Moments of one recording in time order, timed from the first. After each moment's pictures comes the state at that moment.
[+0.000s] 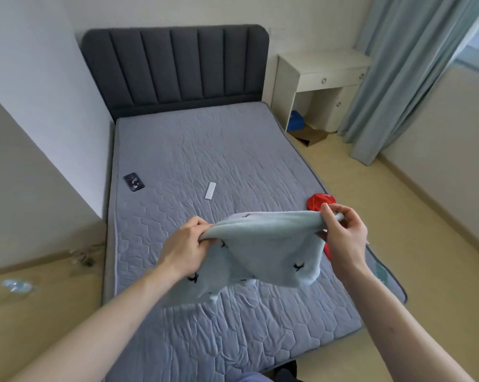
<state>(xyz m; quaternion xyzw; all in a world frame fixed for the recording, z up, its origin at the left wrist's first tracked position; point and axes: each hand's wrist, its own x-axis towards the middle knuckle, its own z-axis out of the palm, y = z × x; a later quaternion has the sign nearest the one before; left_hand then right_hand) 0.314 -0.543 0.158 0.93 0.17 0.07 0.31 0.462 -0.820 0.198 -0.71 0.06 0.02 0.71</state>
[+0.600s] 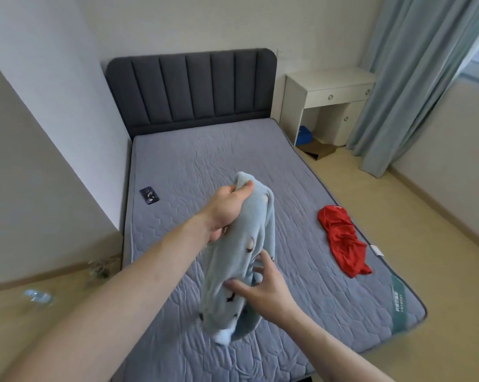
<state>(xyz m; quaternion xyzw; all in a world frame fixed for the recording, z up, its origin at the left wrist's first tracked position) 0.359 -0.568 0.272 0.66 0.23 0.01 0.71 0.332 -0.737 0.160 -0.77 -0.23 0.25 0.53</state>
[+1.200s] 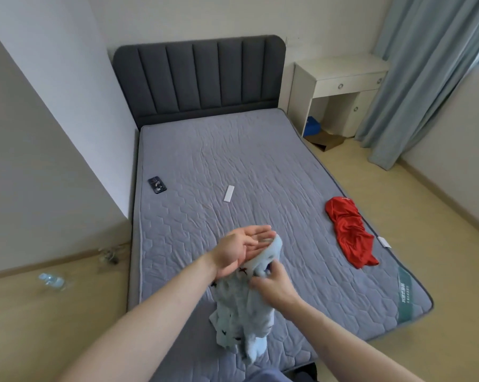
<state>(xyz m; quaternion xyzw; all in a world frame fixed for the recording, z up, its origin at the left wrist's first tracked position) 0.311 -0.581 0.168 0.54 0.20 -0.11 0.81 0.327 -0.732 0.124 -0.77 -0.11 0.32 0.54</state>
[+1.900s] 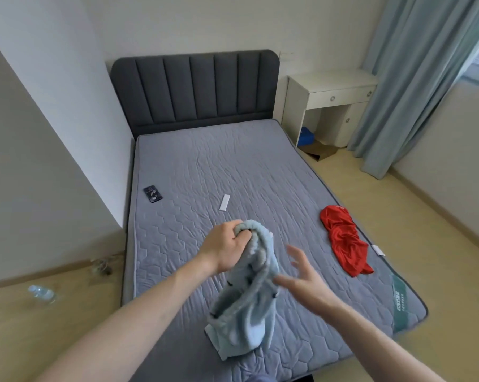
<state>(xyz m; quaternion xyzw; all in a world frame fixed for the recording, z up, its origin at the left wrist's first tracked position) 0.303 -0.571 0.200 0.87 0.17 0.09 0.45 0.356 -0.789 0.168 -0.79 -0.15 0.33 0.49</state>
